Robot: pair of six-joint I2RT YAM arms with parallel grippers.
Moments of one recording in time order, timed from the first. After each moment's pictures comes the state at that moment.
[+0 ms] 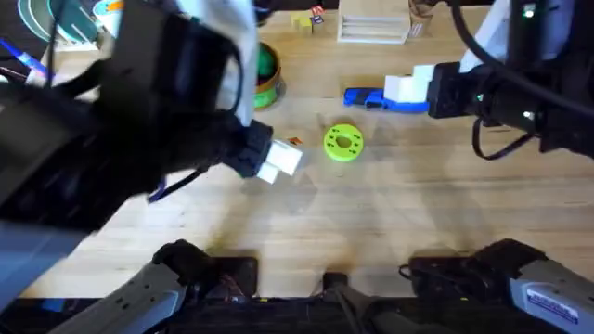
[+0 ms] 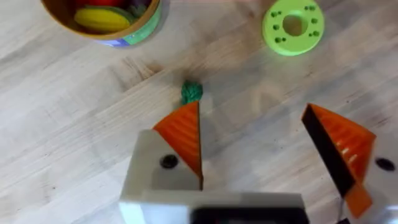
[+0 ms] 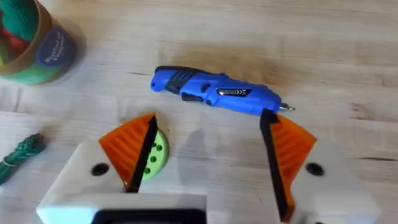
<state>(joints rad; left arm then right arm) -0.55 0.91 0.93 -0.96 -0.01 -0.06 0.39 1.01 0.86 -0.60 0.18 0.27</state>
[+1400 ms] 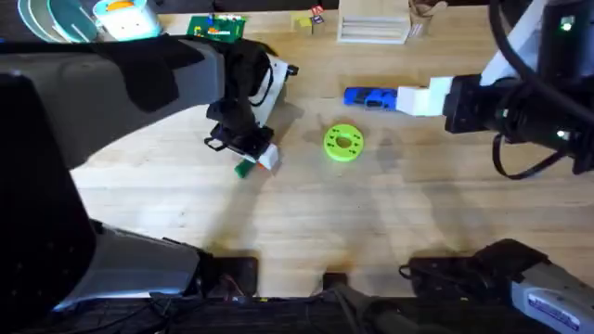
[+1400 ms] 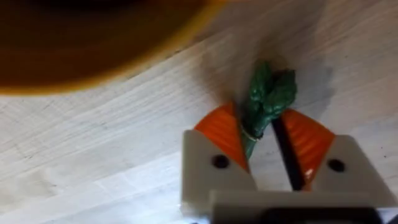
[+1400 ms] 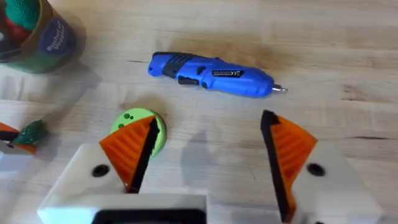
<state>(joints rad) -0.31 1.63 0.98 -0.95 0.00 0.16 0.39 0.90 0.86 -0.72 0.18 0.28</state>
